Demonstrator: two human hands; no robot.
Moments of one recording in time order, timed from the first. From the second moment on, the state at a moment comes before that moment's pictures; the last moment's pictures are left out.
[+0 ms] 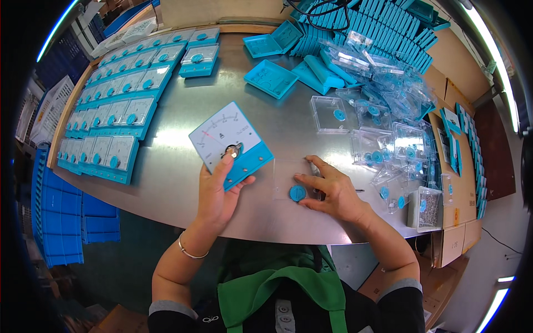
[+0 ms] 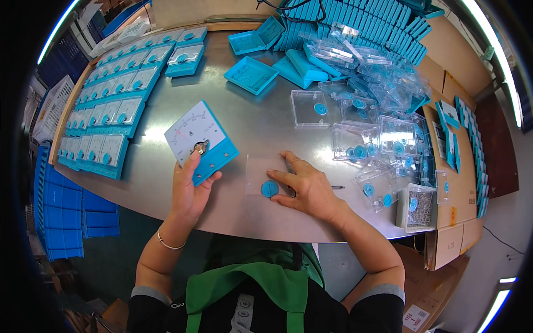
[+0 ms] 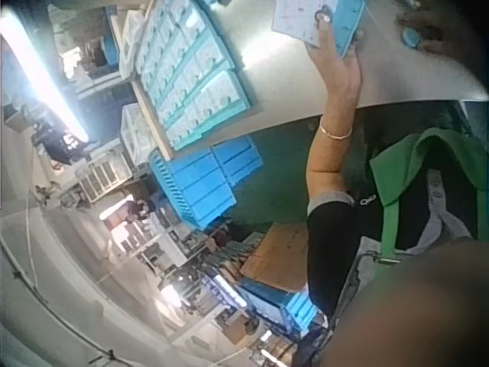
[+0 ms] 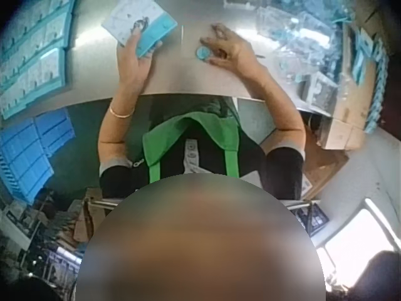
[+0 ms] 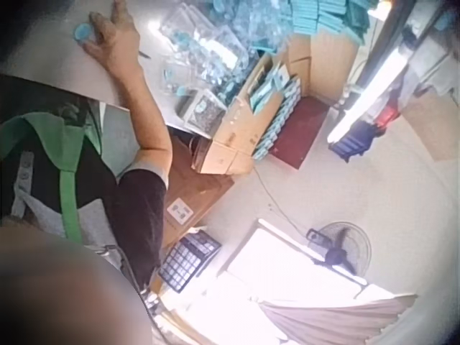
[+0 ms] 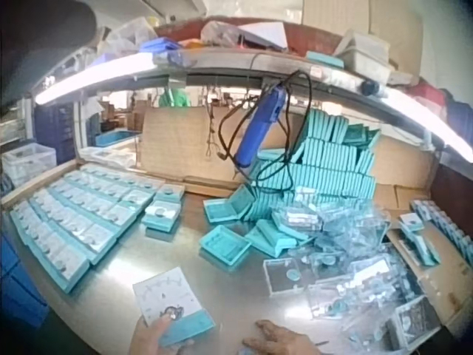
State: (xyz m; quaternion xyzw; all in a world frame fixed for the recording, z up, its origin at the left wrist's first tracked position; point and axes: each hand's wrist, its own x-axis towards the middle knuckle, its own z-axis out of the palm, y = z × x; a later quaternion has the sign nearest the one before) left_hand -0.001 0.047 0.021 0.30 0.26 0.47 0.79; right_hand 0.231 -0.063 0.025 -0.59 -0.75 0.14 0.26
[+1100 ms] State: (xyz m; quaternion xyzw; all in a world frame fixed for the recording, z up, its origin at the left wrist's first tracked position) left_hand 0.024 -0.011 0.011 0.20 0.18 0.17 0.95; right_hand 0.236 -0.074 0.066 -0.60 -0.59 0.38 0.38
